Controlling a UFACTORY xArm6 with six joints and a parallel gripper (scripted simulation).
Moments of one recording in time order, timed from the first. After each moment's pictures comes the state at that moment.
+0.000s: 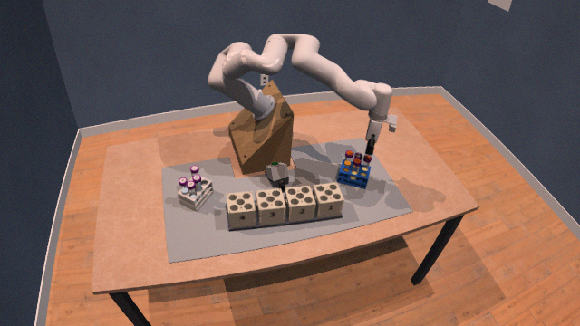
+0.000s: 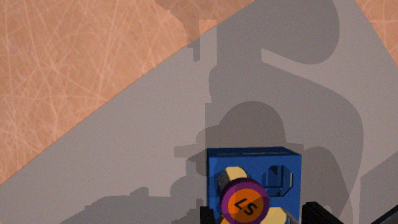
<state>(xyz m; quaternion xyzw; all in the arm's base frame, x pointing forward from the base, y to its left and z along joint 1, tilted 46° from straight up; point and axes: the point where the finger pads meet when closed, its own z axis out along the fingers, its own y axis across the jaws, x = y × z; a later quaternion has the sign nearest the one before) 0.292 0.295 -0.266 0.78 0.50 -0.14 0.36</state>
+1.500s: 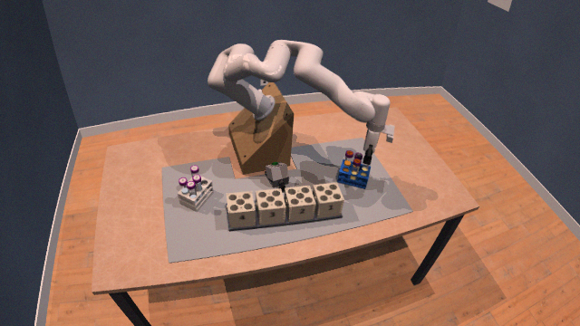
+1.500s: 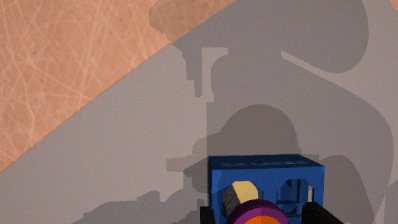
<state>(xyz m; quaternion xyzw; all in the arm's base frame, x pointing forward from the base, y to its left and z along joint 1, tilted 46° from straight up) 0.300 0.260 -0.301 0.78 0.50 -0.14 0.36</state>
